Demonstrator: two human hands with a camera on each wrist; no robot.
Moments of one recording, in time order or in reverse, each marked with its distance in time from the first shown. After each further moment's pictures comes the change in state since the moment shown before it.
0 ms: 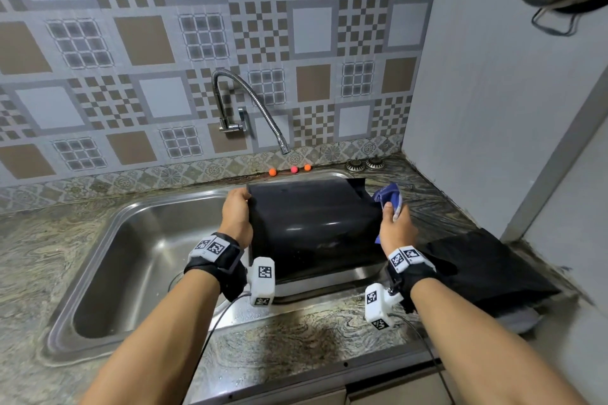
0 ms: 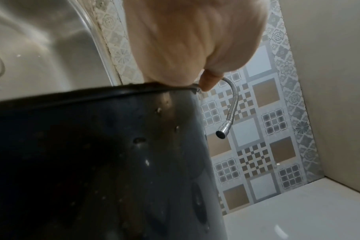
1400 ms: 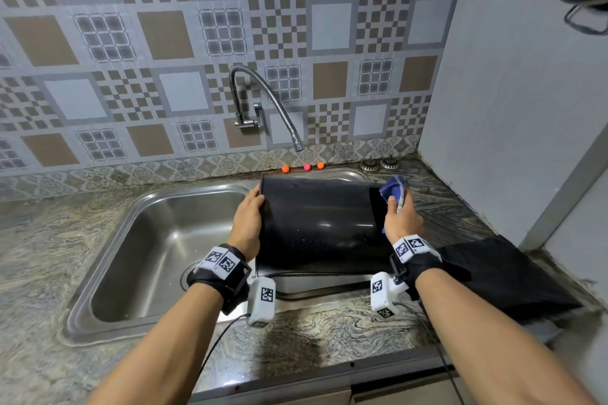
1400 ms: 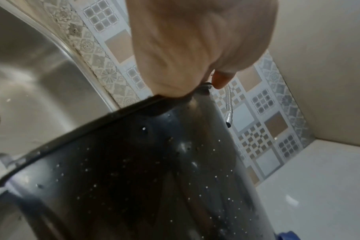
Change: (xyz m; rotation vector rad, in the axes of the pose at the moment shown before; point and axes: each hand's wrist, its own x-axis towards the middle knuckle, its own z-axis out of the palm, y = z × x) left_hand -0.035 -0.011 -0.011 0.189 -0.133 0.246; right_hand 0.019 -0.012 0.014 -0.120 -0.046 -0.072
